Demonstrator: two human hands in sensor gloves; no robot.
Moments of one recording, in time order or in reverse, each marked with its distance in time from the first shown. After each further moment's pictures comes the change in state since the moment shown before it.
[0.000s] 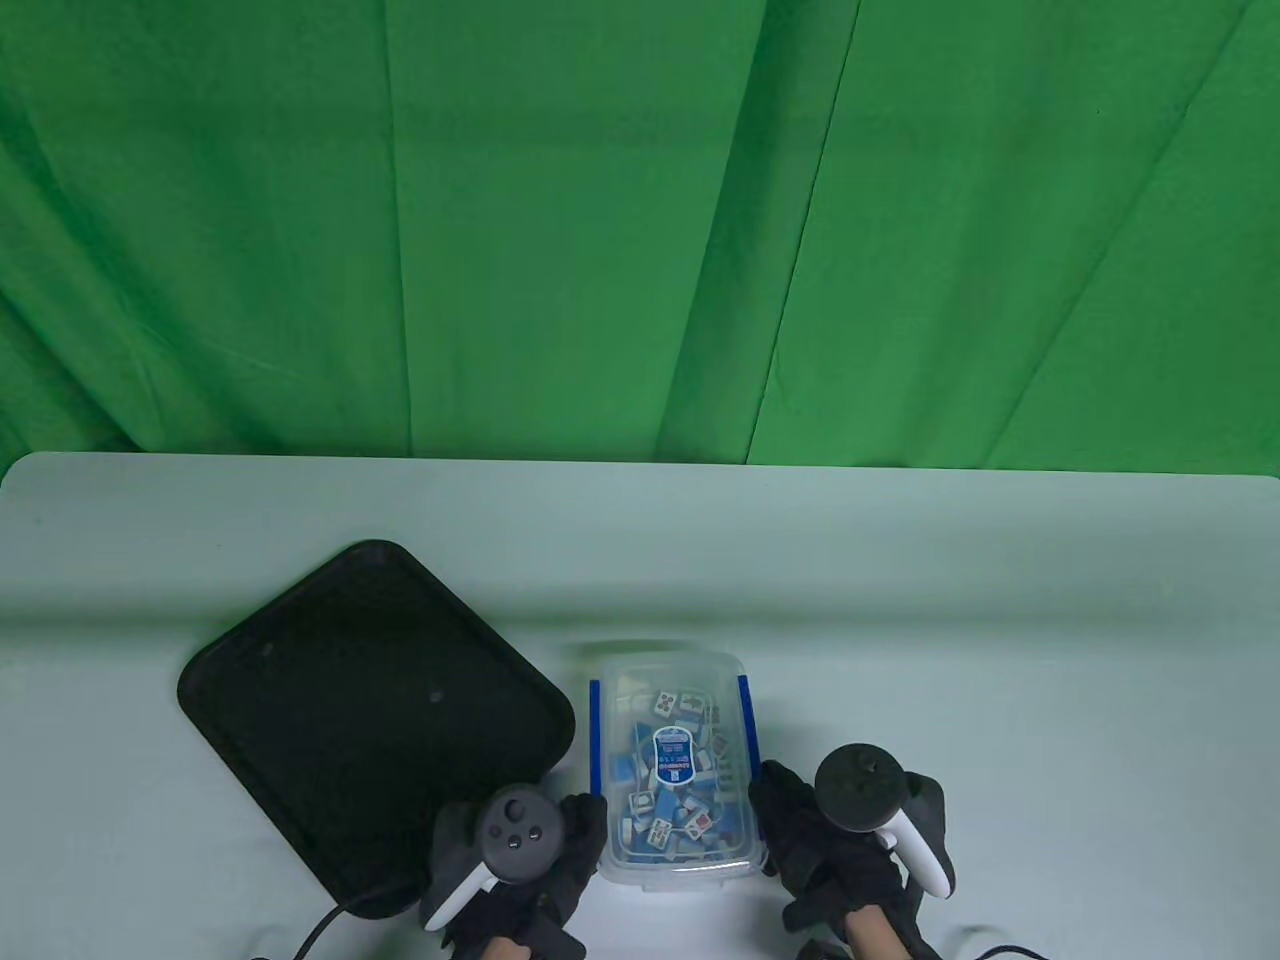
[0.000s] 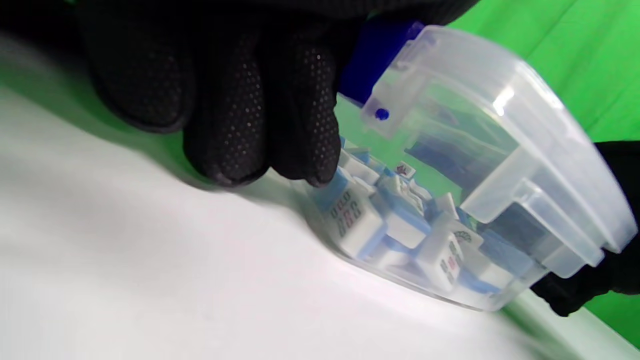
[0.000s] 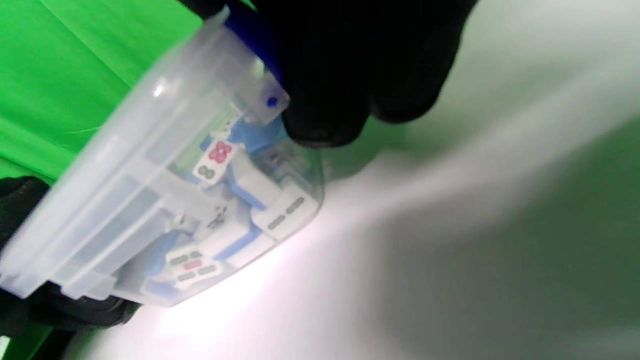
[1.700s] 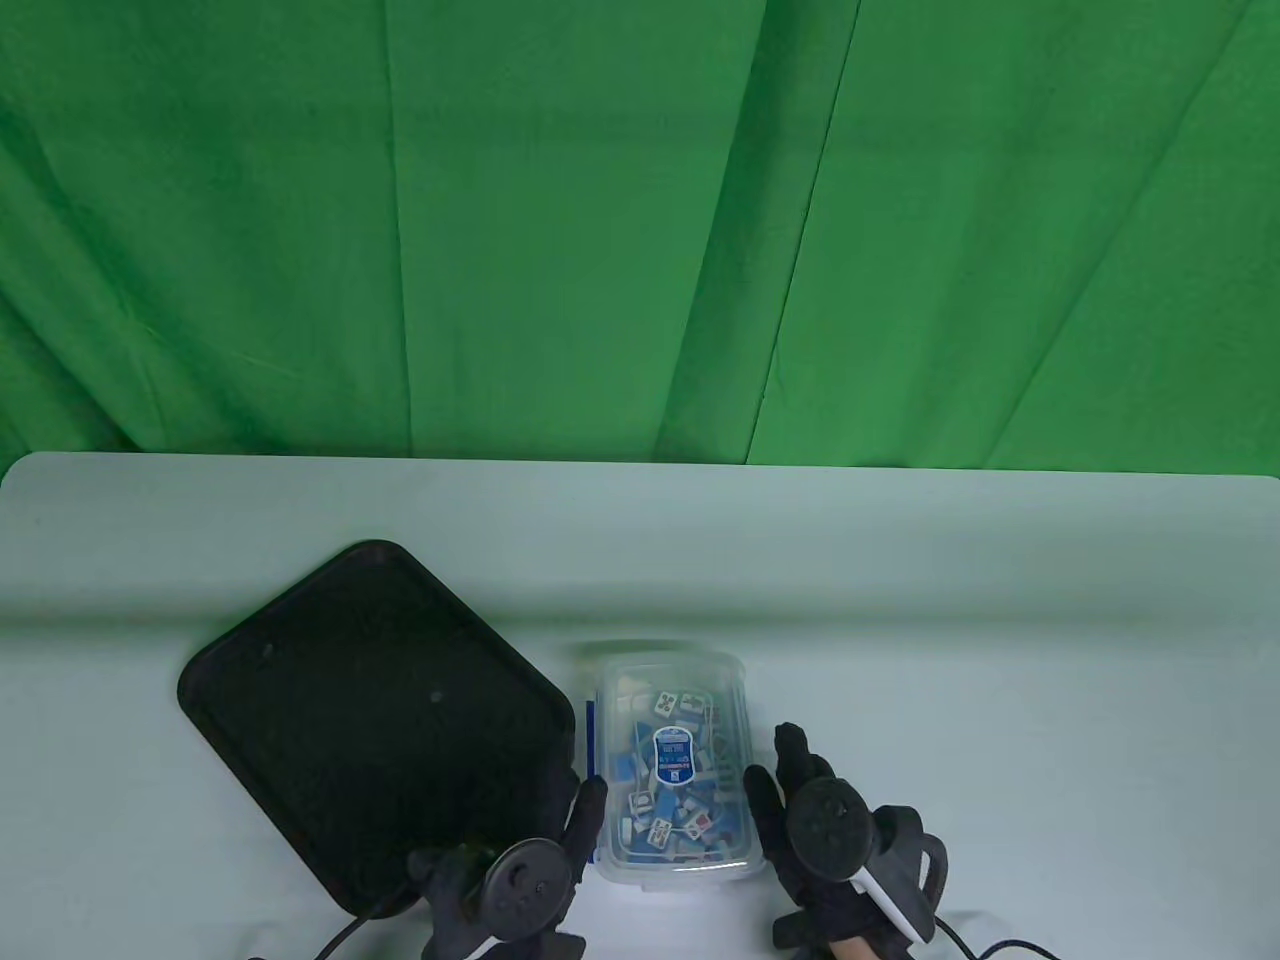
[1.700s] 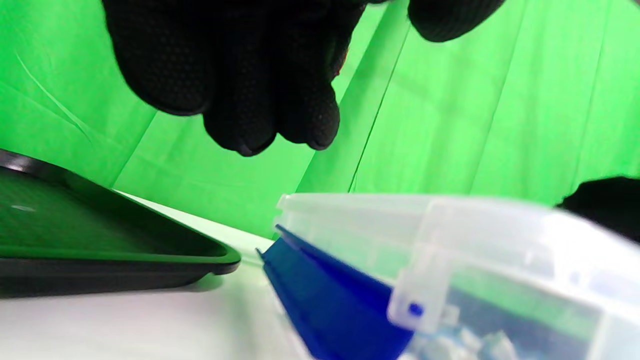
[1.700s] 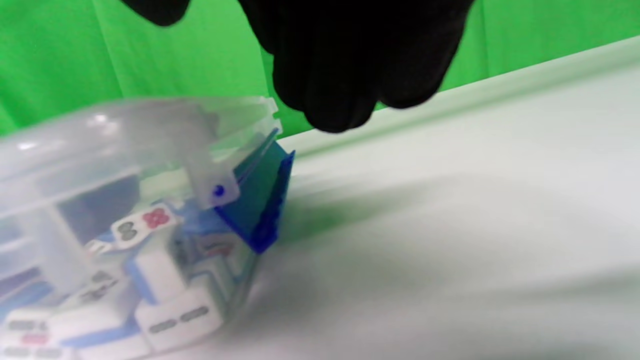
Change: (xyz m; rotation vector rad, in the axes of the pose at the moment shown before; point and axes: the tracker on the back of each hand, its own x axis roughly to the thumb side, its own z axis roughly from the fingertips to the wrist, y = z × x) left_hand 0.022 0.027 0.028 0.446 -0.069 -0.166; right_hand 0.032 0.004 0.031 -0.405 -0.048 0.399
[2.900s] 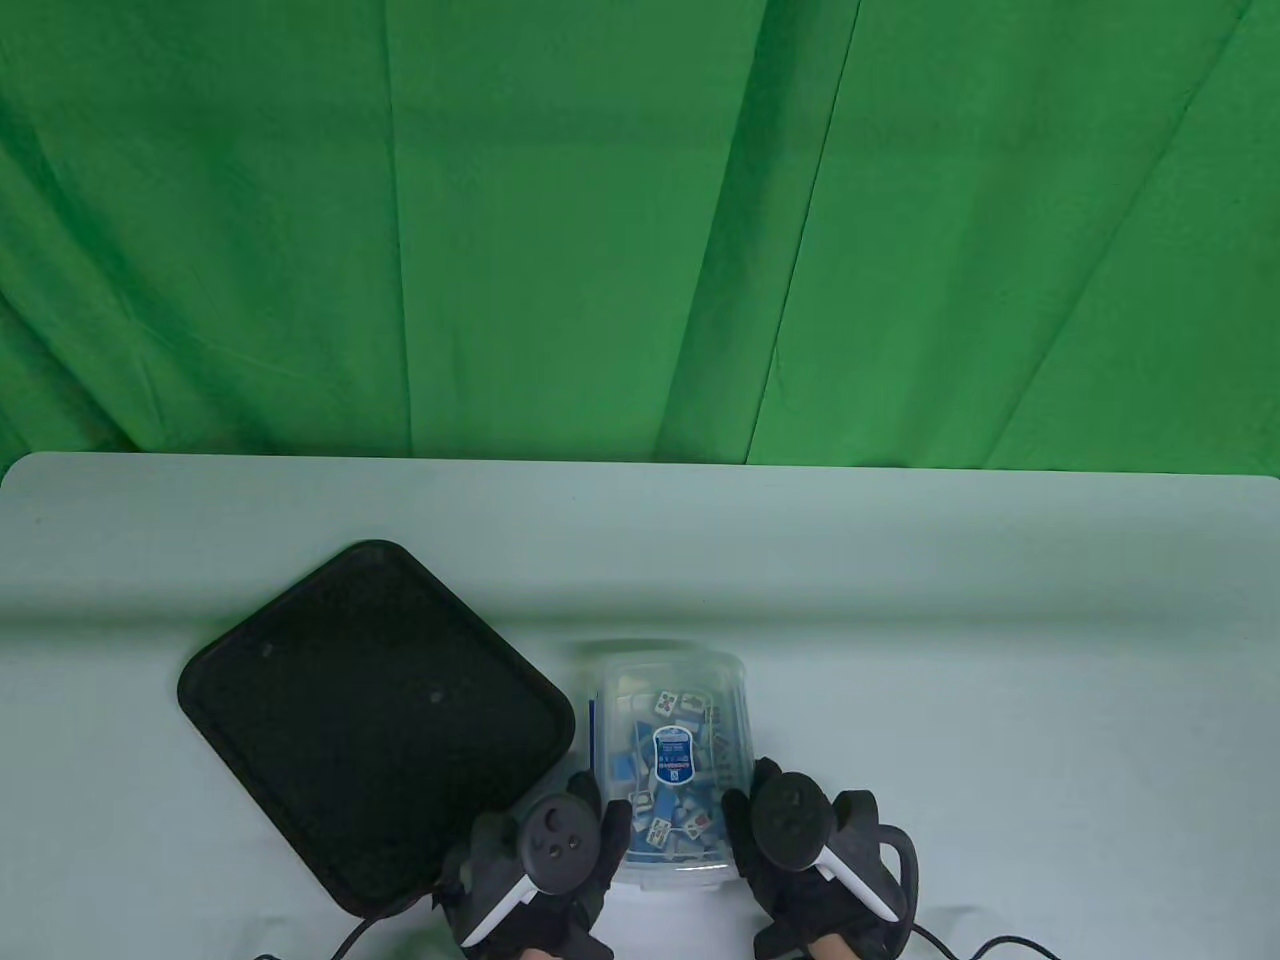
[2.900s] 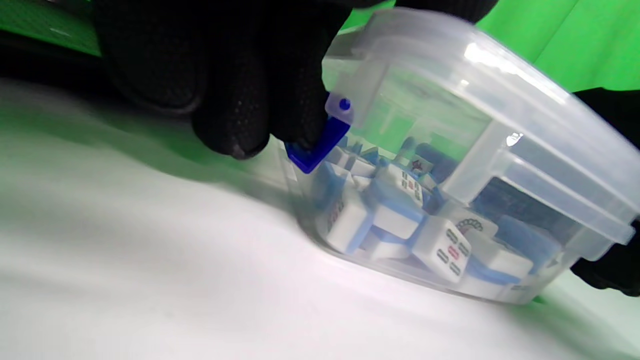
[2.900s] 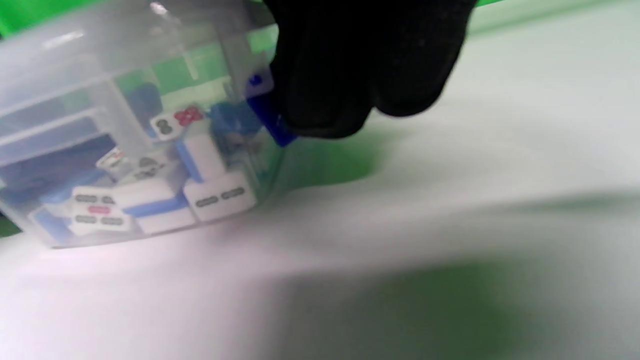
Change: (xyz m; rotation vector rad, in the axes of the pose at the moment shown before) left_hand 0.006 -0.036 -0.010 -0.434 0.150 0.046; right_hand 0.013 0.020 -0.007 0.236 -0.010 0.046
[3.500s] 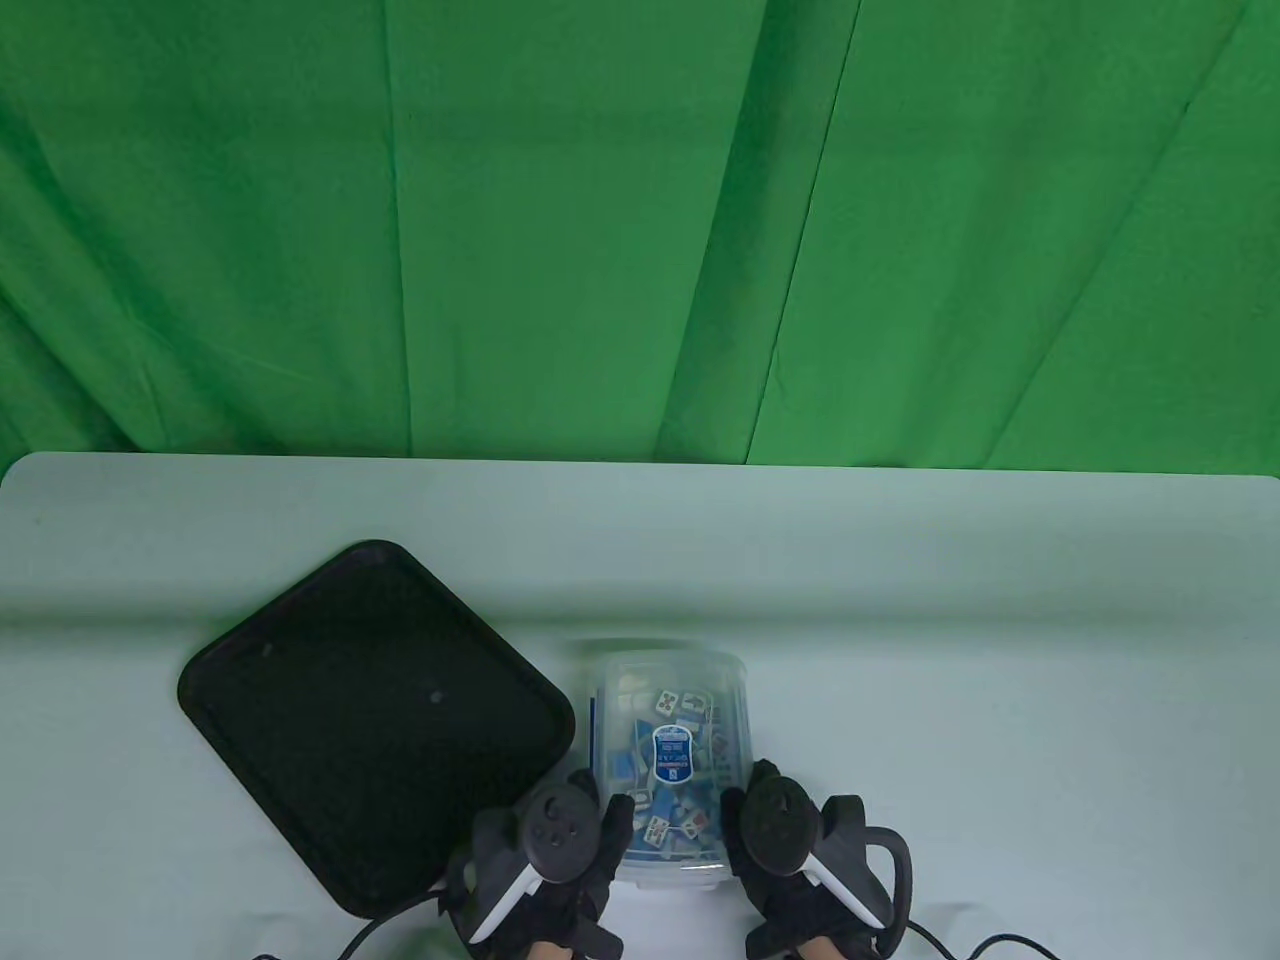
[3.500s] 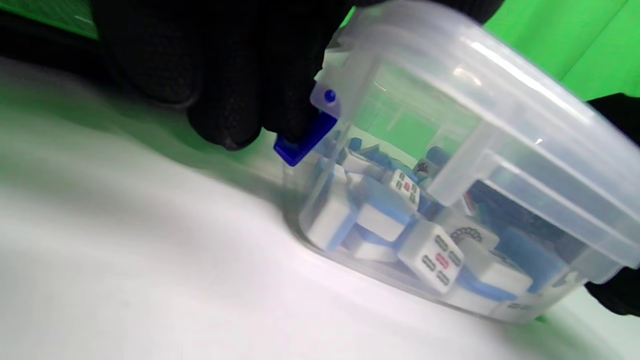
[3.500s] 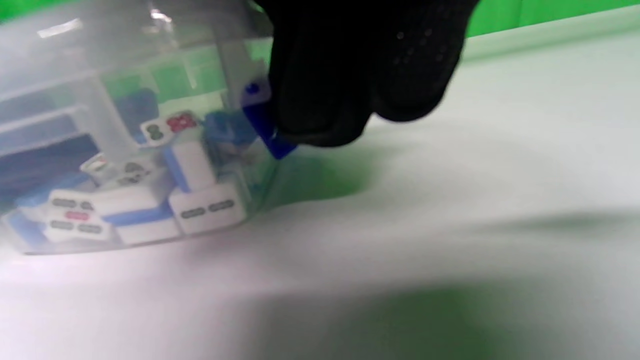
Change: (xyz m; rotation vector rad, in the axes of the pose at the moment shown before) left_hand 0.002 -0.001 -0.004 -0.011 0.077 0.056; right_hand 0.007 0.001 0.001 -0.067 0.019 0.049
